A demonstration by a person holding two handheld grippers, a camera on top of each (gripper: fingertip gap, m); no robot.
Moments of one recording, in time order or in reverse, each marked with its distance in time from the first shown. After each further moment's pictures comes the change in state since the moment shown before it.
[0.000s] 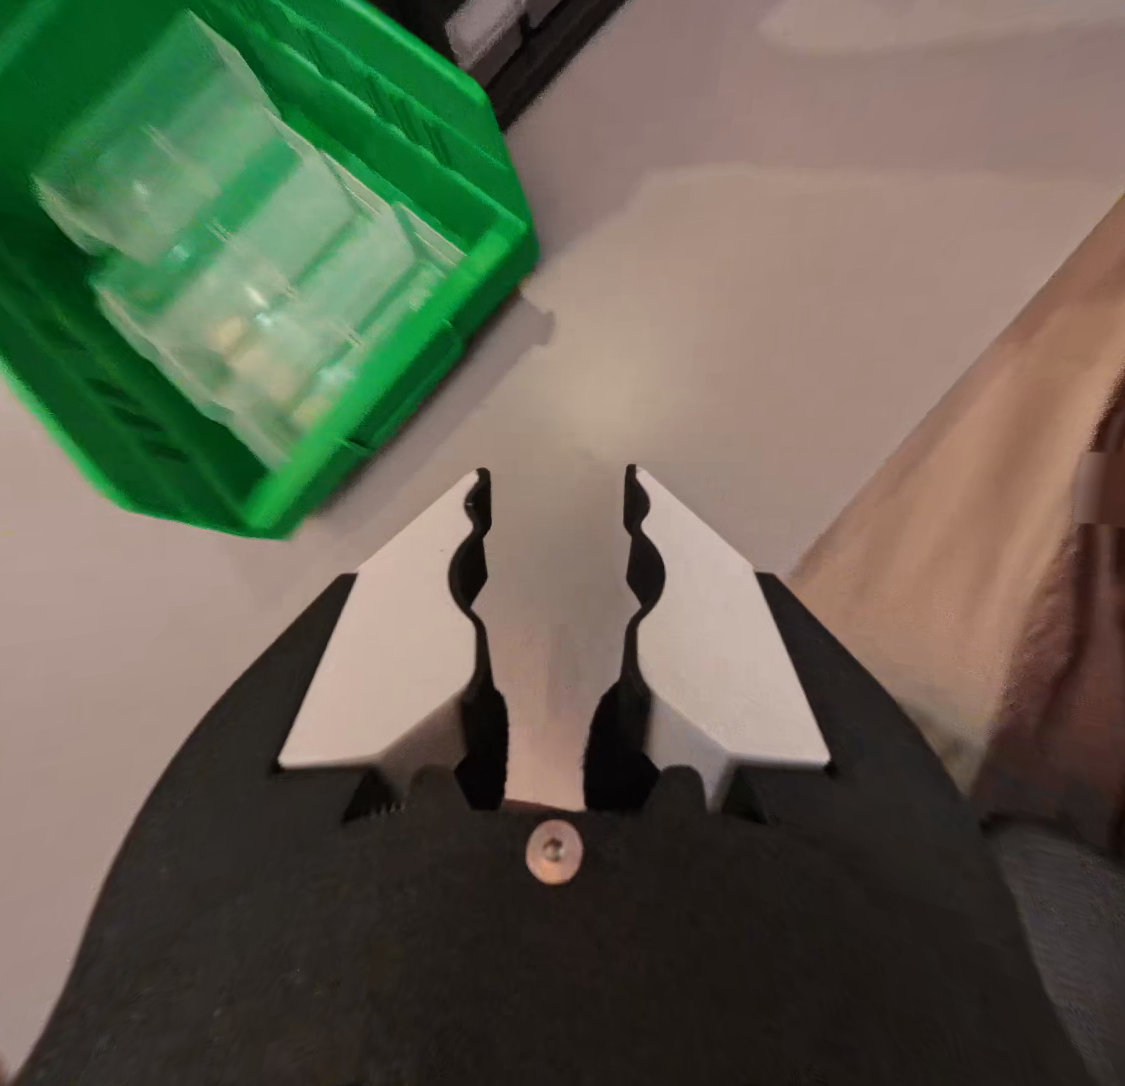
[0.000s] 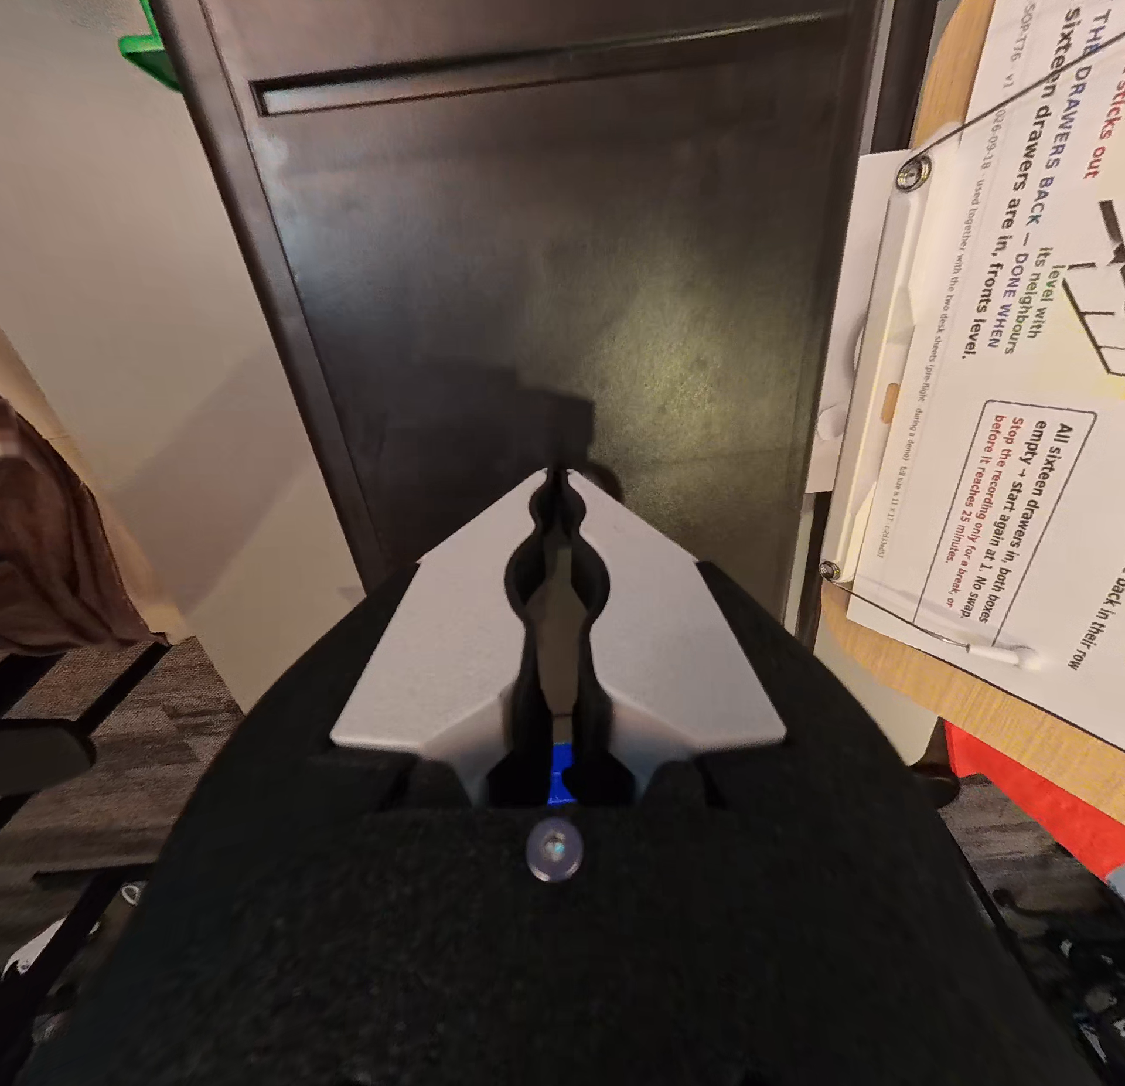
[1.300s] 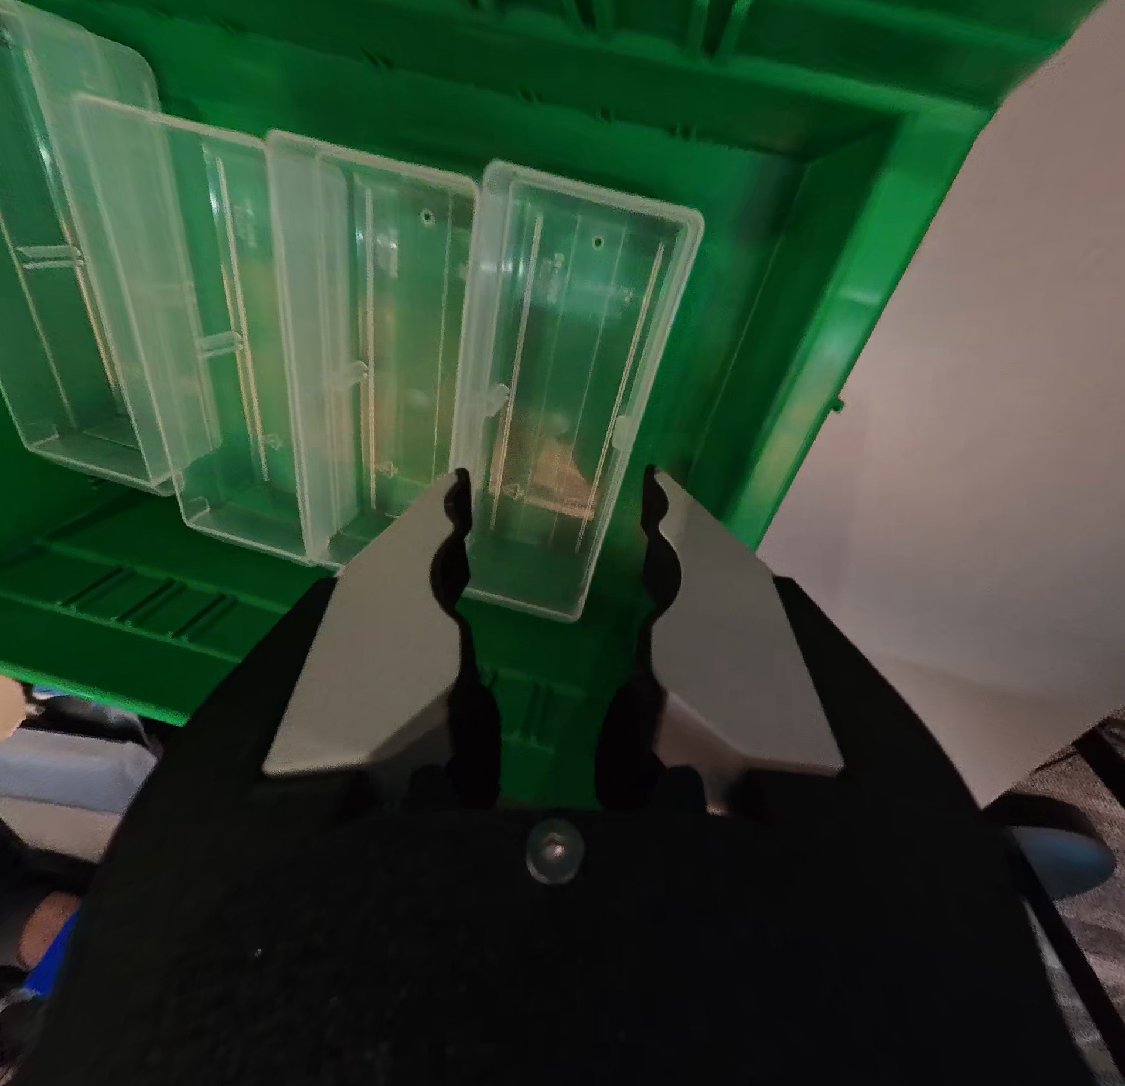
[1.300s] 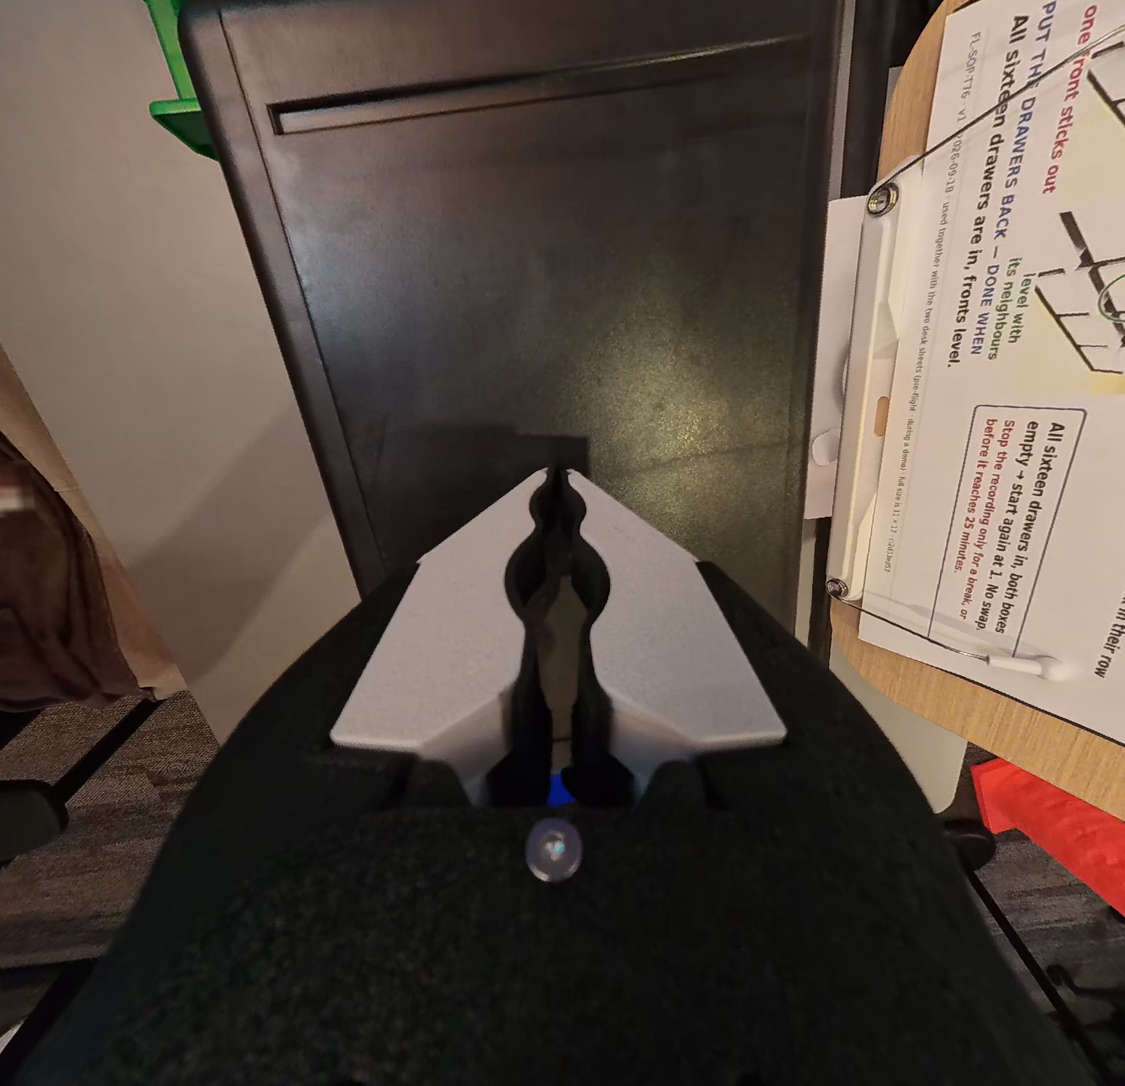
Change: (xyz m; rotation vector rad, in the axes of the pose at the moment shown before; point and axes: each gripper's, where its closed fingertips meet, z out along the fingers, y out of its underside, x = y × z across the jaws) left arm -0.128 -0.022 0.126 -0.582 0.177 0.508; right arm 0.000 -0.001 0.000 0.110 0.013 0.019
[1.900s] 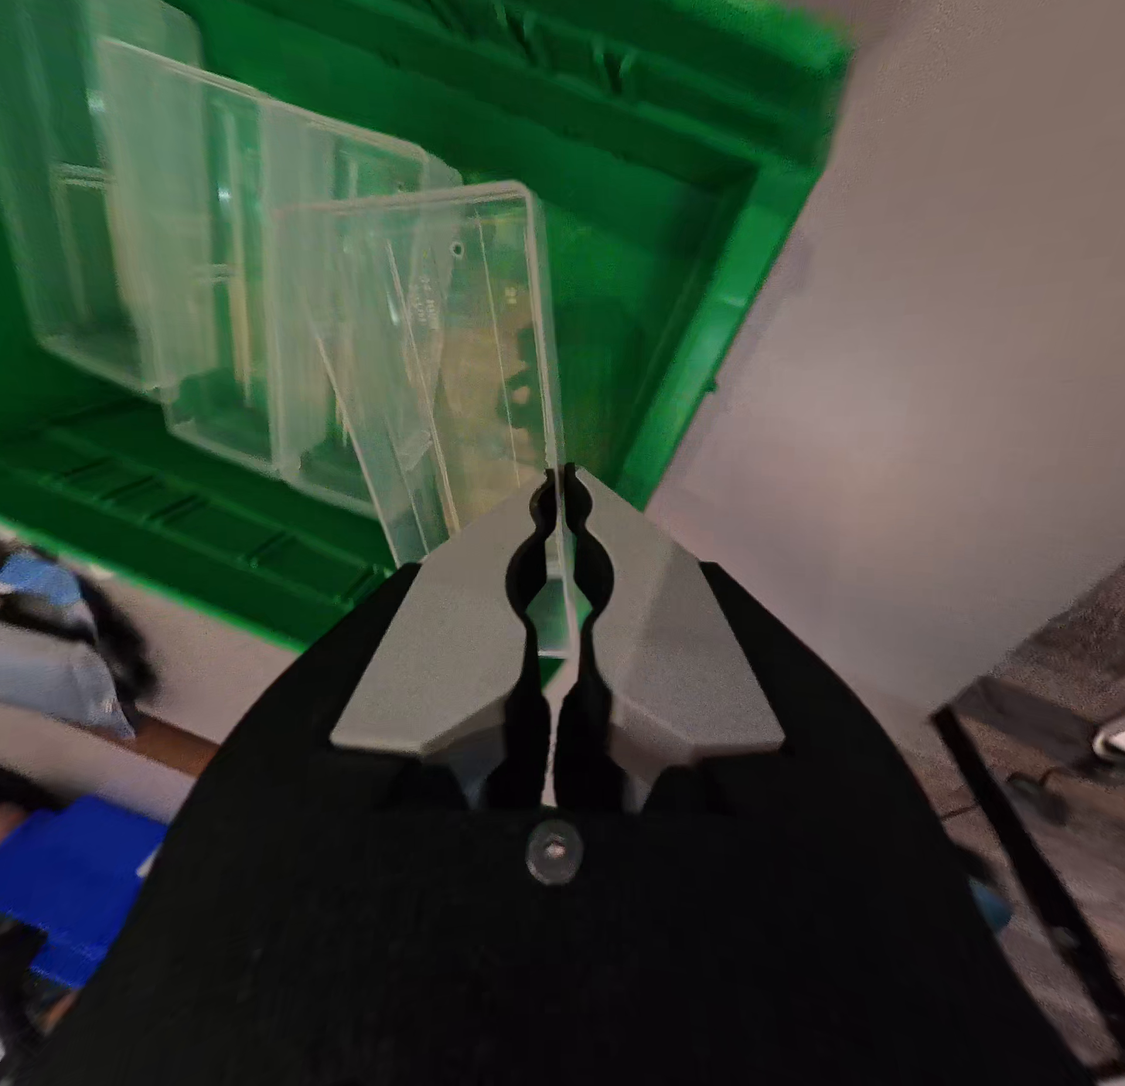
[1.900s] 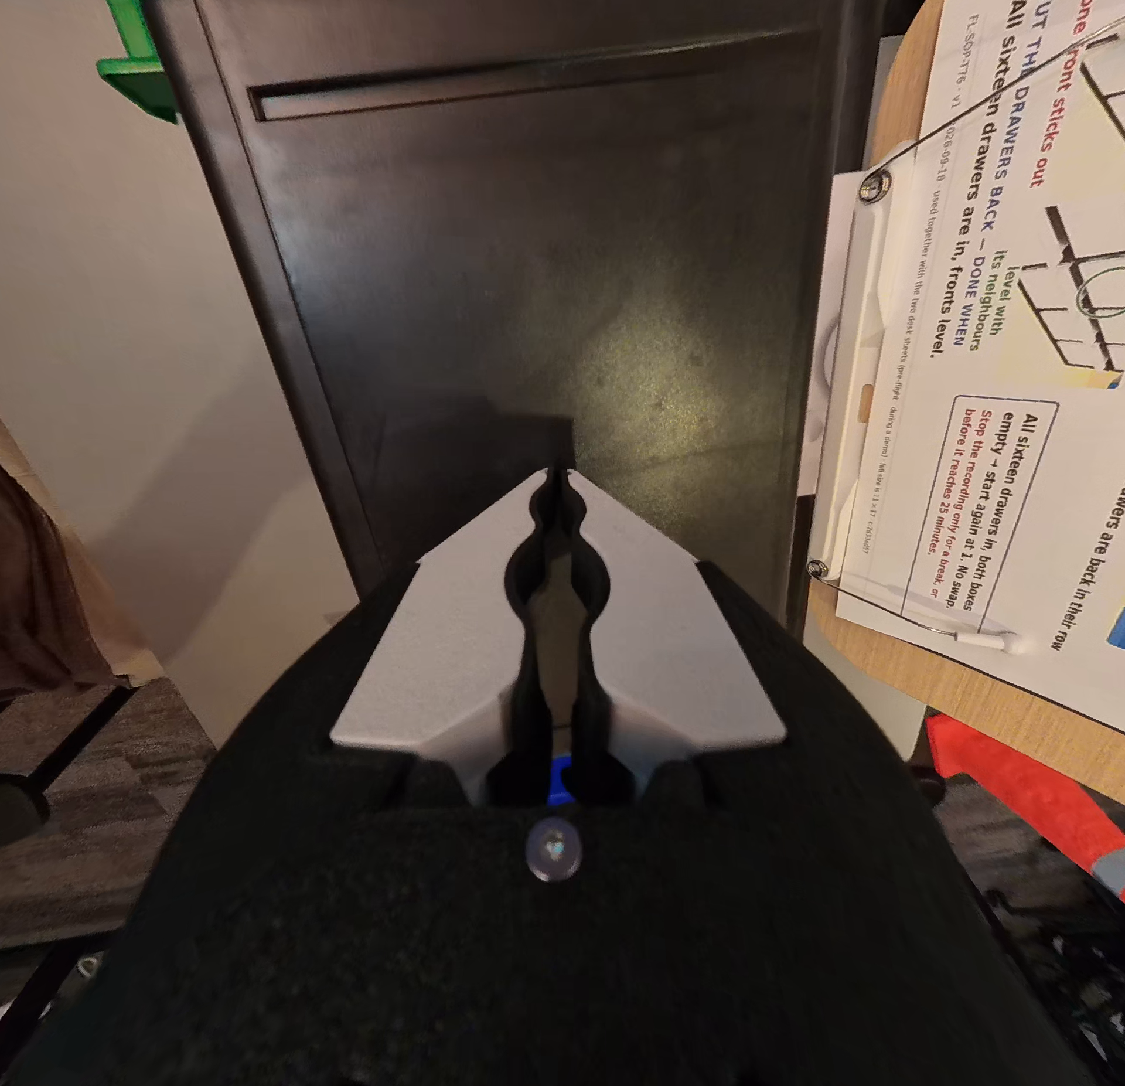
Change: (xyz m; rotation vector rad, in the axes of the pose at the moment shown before) left arm 0.026 0.000 -0.041 0.022 -0.049 -0.140; right arm 0.000 0.000 0.000 -0.063 0.050 -0.015
